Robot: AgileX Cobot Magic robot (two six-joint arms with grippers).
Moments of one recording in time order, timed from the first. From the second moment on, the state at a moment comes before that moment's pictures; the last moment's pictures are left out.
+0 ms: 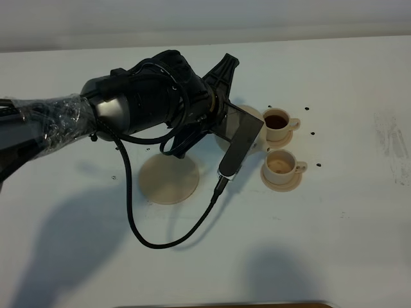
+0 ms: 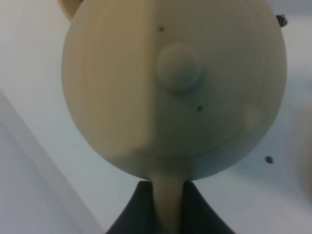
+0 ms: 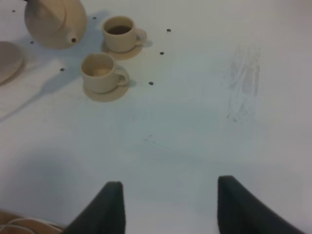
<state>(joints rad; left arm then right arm) -0.74 1.98 -1.42 0.45 0.48 1.11 0.26 0.04 -0.52 0.00 1.12 0.05</state>
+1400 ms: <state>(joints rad) -0.80 2.03 -1.42 0.77 0.31 1.04 0.26 0.04 -0.52 0.00 1.12 0.05</state>
